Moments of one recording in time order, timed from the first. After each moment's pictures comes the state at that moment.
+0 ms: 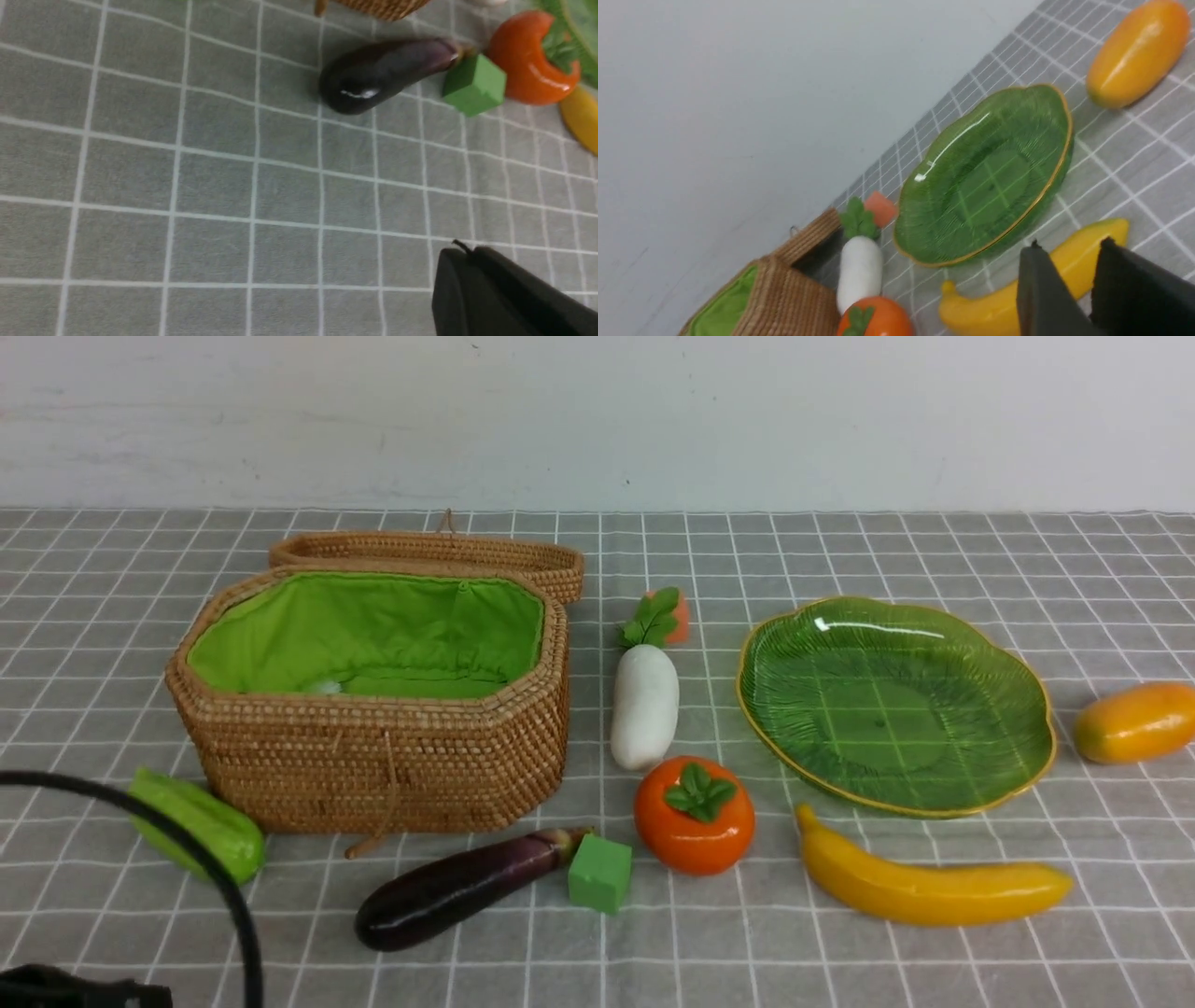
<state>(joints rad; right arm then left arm) 0.05 0.00 -0.08 0.19 0.26 0.61 -0.09 0.68 -0.52 -0.37 0.77 -0.16</state>
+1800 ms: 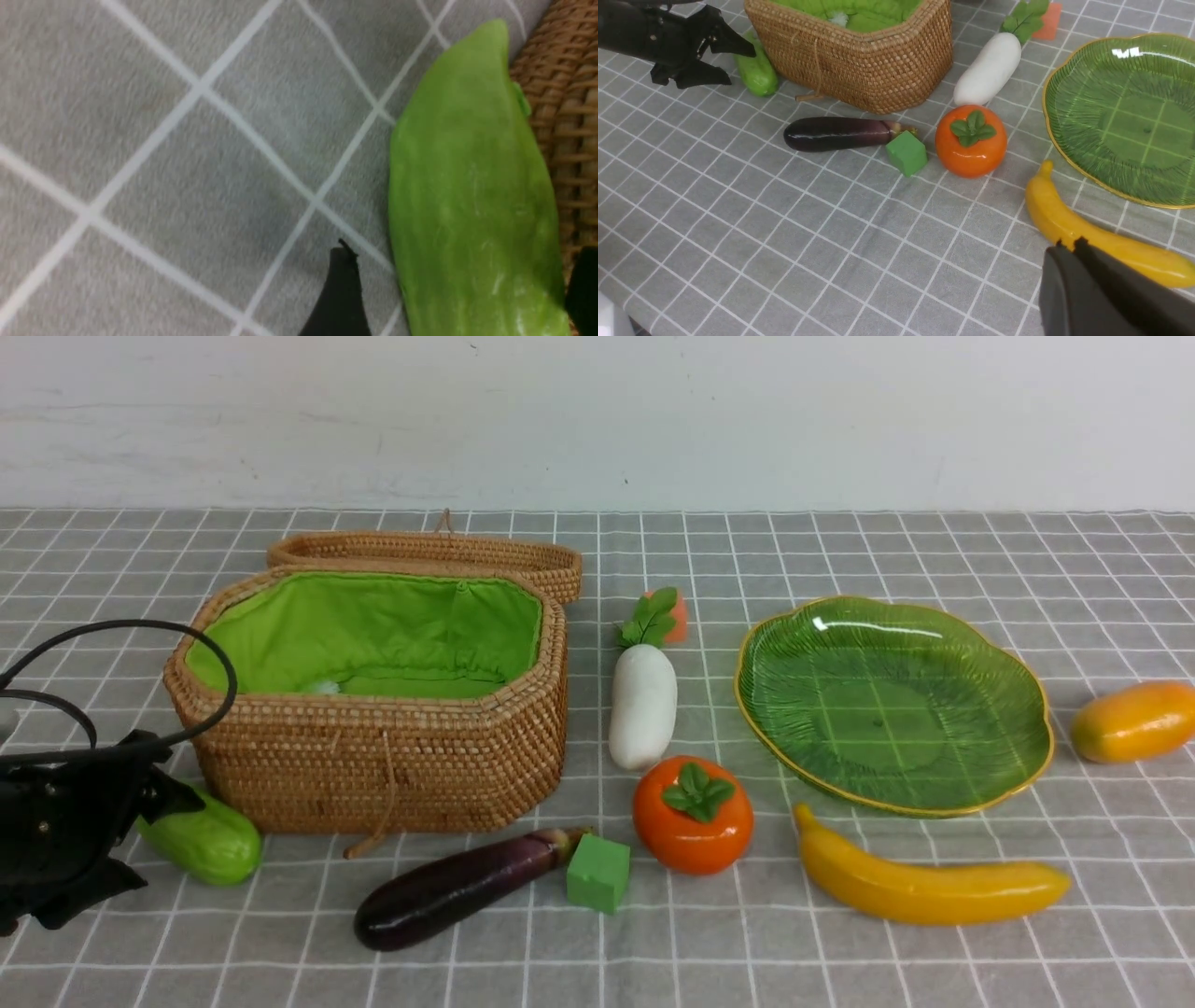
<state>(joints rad) 0.42 0.63 -0.98 0.25 1.00 -0.09 0.28 1.65 -0.71 -1.28 0.25 0.62</state>
